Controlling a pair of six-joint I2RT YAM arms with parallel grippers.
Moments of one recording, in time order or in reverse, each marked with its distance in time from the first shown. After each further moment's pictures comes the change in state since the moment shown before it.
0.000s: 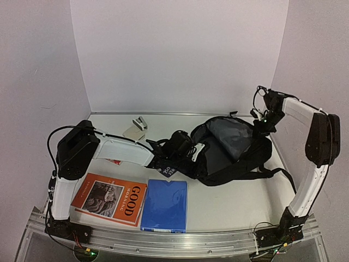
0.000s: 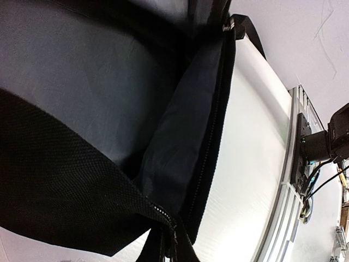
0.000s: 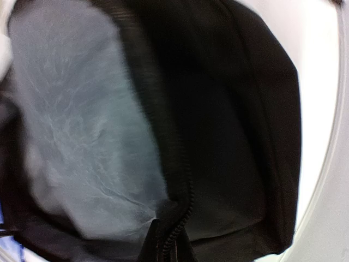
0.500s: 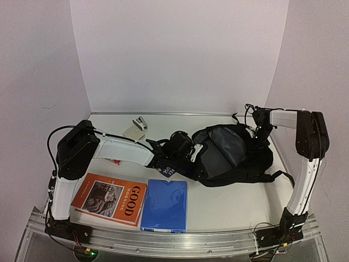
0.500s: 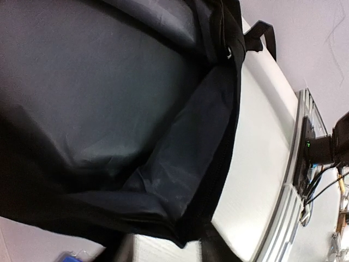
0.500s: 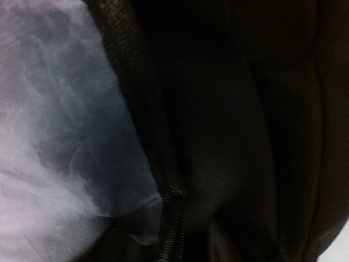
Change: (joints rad) left arm 0.009 -0.003 0.003 -0.042 -0.022 -0.050; right arm 0.015 0.161 -0.161 0.150 0.206 -0.035
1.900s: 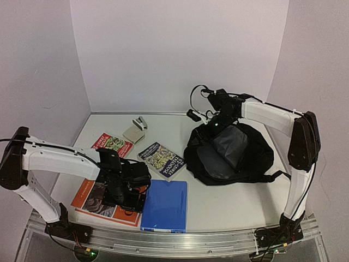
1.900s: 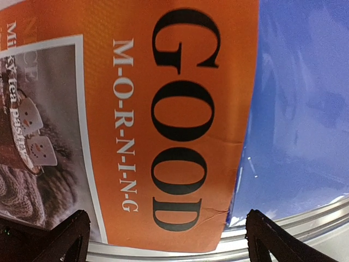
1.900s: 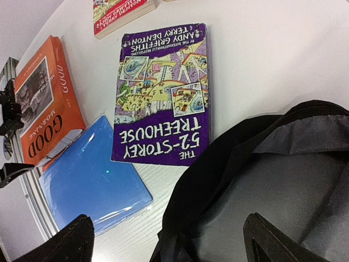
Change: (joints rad) left arm -0.145 -0.604 -0.491 -0.907 -0.374 -0.594; right arm 0.508 -0.068 0.240 -0.035 -0.490 0.048
